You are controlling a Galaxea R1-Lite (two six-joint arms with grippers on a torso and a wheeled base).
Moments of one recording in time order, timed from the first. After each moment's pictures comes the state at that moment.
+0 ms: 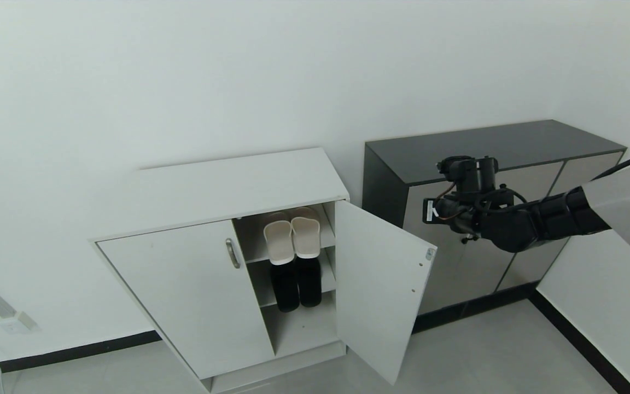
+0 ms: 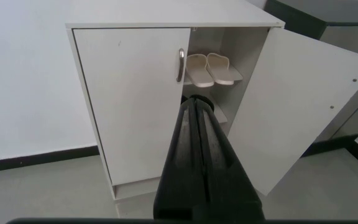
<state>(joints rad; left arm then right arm) 0.00 0.00 0.00 0.00 0.04 -0.09 0.36 2.18 -1.46 -0.37 -0.26 0.16</state>
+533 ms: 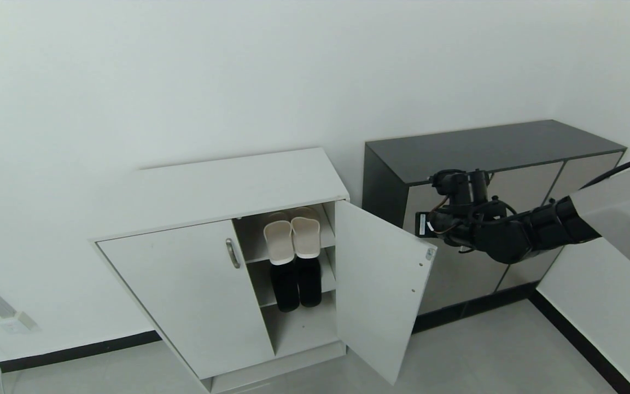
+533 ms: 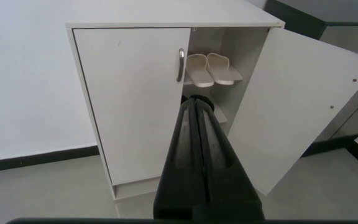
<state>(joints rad) 0.00 0.00 0.00 0.00 0.04 -0.09 0.39 2.19 -1.40 -0.38 -0.18 0.19</state>
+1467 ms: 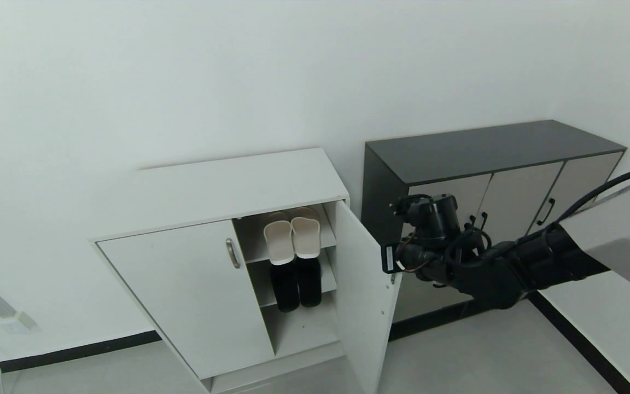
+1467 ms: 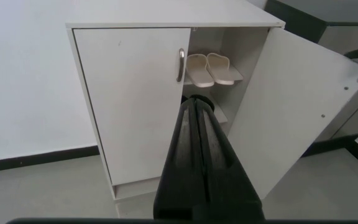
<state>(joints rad) 0.00 0.00 0.00 0.00 0.04 -0.09 0.62 2.11 -1.19 -0.45 -0.19 0.21</state>
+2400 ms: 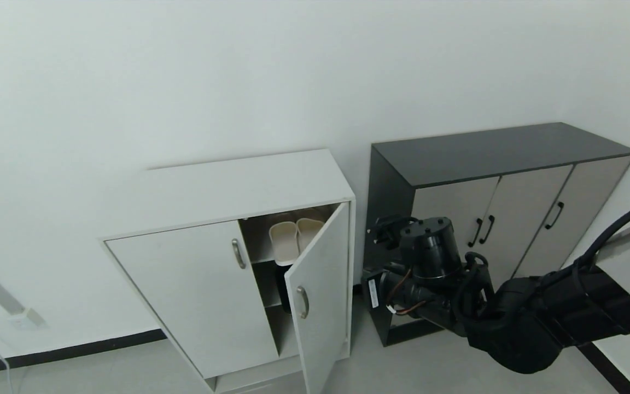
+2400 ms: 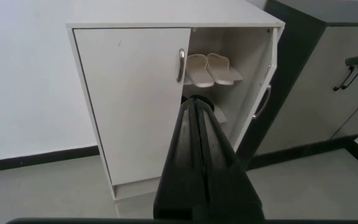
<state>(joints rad) 0.00 0.00 0.00 0.00 0.04 -0.09 0.78 2.00 -0.99 -0.60 -0.20 0.16</state>
